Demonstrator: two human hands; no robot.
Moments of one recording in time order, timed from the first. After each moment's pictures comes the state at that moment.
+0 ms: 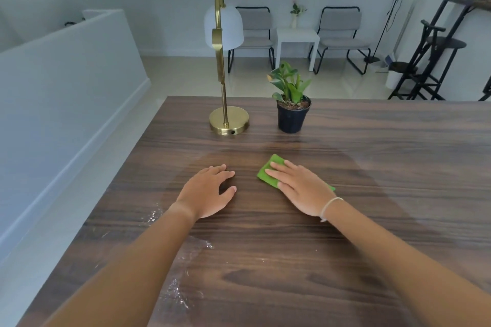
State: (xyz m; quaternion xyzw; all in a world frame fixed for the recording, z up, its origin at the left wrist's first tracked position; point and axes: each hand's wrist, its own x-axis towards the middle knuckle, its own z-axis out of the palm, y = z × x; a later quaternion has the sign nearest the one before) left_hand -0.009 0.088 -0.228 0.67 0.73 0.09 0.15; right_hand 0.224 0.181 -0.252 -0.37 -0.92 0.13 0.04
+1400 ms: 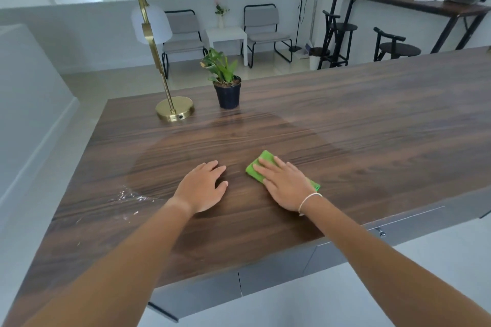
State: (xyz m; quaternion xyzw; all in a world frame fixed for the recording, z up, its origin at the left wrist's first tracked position) left_hand 0.069 0.022 -0.225 0.76 0.63 0.05 0.13; right_hand 0.288 0.034 -0.247 -0.56 -0.82 0.09 0.04
